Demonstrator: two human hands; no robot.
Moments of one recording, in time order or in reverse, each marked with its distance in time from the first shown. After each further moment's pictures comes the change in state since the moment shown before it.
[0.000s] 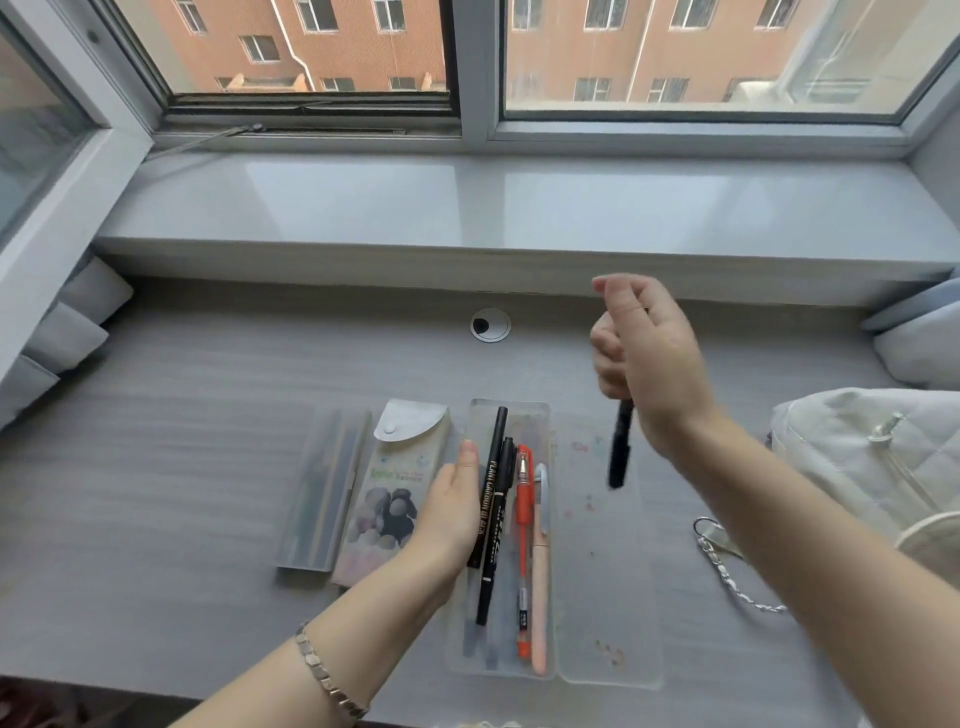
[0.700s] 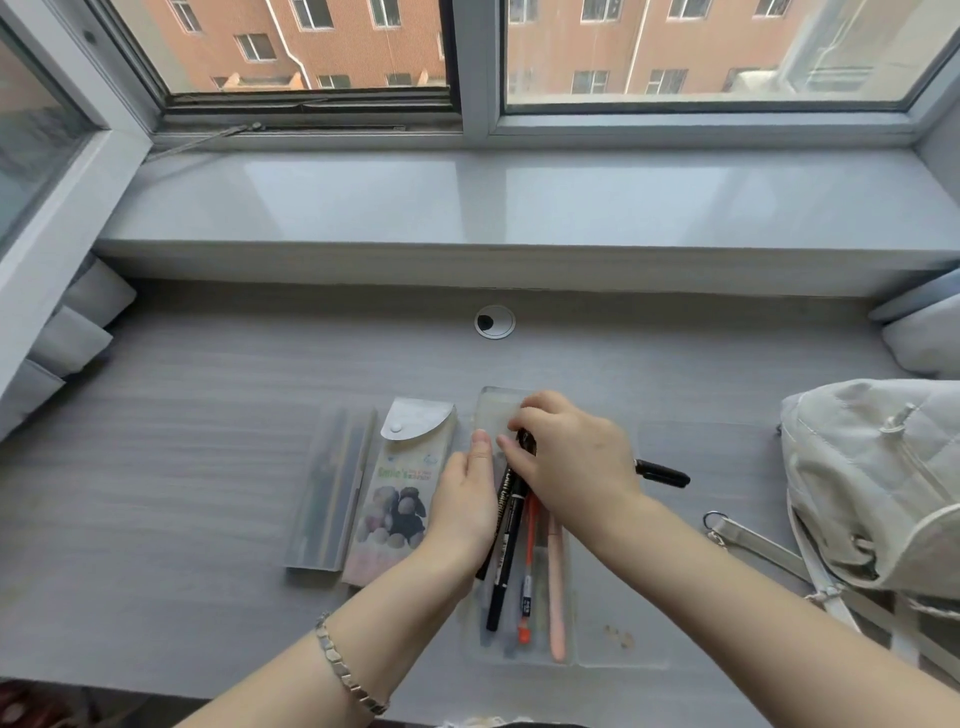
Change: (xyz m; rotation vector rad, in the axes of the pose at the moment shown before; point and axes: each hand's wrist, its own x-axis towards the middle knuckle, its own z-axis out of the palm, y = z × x) left_hand -0.009 0.014 0.004 -0.052 0.075 0.082; right_hand -0.038 0.070 0.036 -1.230 -0.051 -0.423
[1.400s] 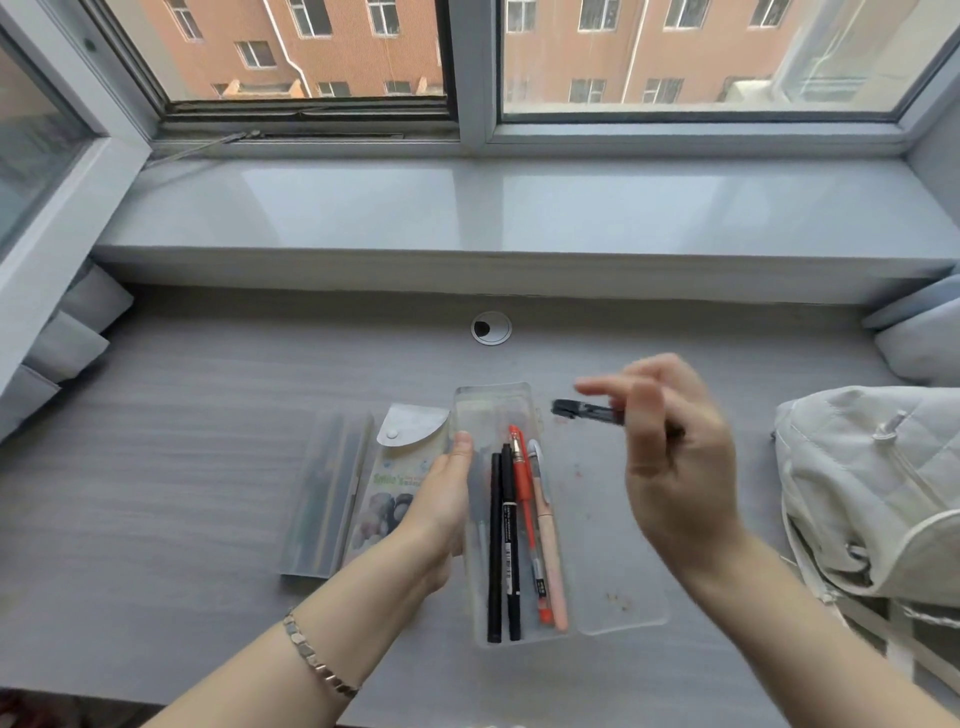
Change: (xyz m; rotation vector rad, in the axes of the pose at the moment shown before) left_hand 0.017 -0.006 -0.016 -0.156 -0.231 -0.244; right_hand -0.015 0.010 -0.068 0.694 0.350 -0.007
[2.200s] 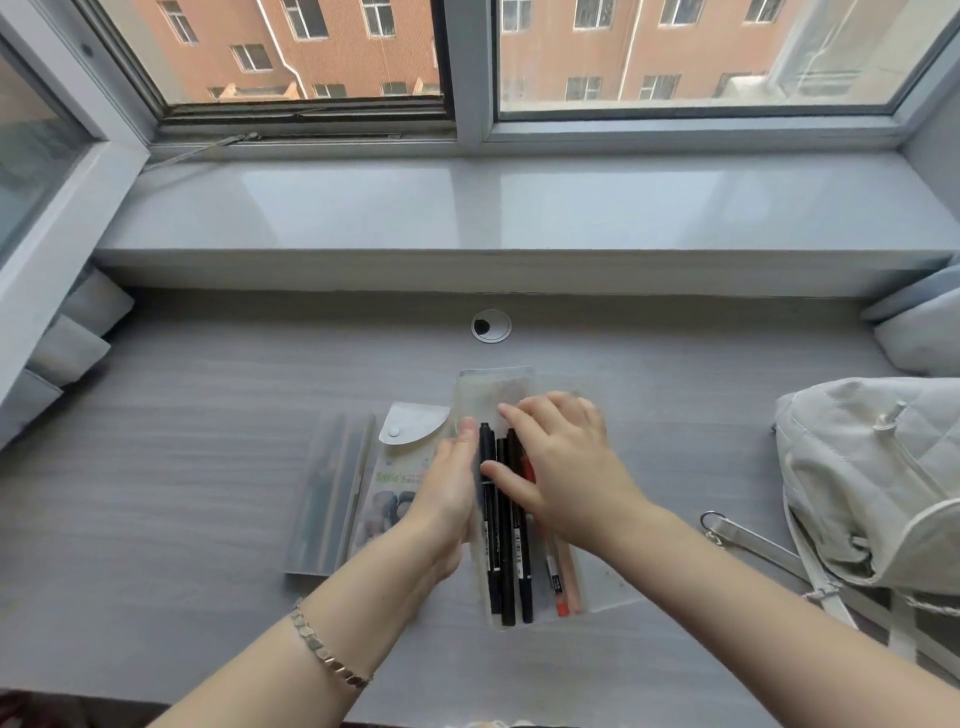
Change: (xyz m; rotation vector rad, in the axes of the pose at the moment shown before) left_hand -0.001 0.006 0.002 -0.074 -0.037 0.072; right_hand -0.021 0.048 0.055 -0.751 -0.451 -0.117
